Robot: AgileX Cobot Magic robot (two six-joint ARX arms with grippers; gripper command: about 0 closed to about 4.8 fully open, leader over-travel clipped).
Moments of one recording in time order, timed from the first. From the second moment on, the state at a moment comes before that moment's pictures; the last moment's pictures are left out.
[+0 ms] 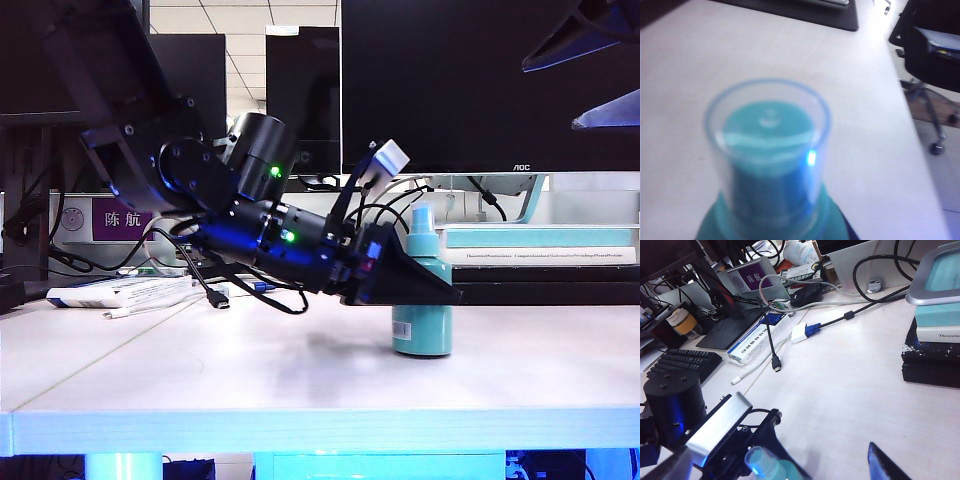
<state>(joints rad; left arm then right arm) -0.64 2.11 1.12 0.49 0.83 0.26 -0.04 1.00 0.56 0.23 -0.74 0.31</state>
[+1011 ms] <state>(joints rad) -0.70 1.81 1.12 -0.01 1.35 0.11 0.11 1.00 0.56 0.13 -1.12 0.31</state>
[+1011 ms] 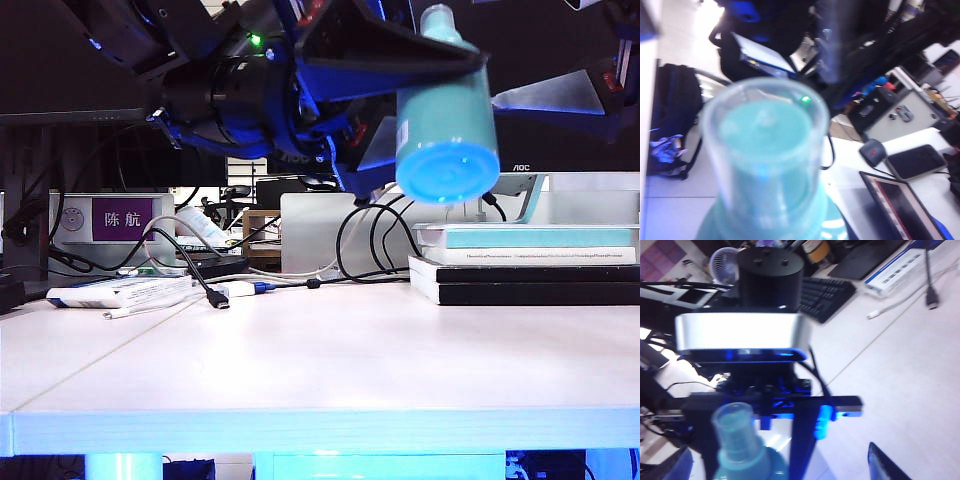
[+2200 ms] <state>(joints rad) -0.76 1.86 1.14 0.08 1.32 0.05 0.18 1.00 0.54 0.25 -1.04 0.36</state>
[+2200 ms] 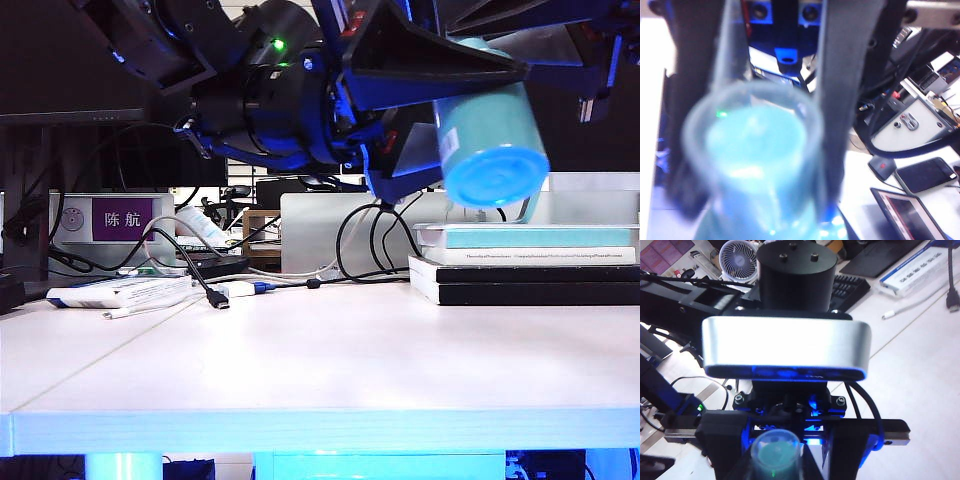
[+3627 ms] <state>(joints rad) -0.55 1.85 0.89 0.61 0.44 0.25 0.14 1.40 0.54 0.42 -0.38 0.23</state>
